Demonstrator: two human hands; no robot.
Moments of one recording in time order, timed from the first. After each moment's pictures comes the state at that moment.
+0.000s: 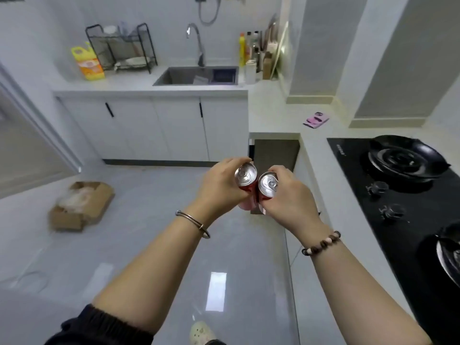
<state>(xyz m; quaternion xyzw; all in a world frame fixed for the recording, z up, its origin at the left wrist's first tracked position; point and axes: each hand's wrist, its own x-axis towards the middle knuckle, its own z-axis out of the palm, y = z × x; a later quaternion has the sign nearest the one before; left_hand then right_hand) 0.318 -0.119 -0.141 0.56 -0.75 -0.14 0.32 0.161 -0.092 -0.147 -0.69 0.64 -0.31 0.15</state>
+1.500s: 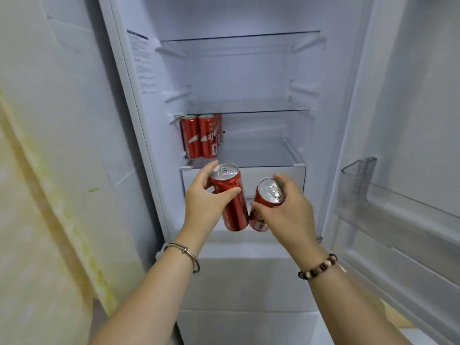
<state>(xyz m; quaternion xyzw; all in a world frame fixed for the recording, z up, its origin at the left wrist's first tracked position) 1.013 0.214 -0.055 0.73 -0.08 0.25 0.63 0.990 0.056 -0.068 -0.82 -0.04 -0.28 0.50</state>
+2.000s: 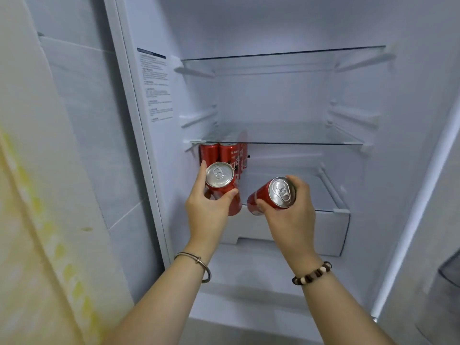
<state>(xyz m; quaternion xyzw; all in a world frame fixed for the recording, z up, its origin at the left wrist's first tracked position) 1.135 0.233 -0.035 0.68 0.00 0.41 0.61 1.138 0.091 -0.047 -0.73 -0.11 -0.33 0.59</state>
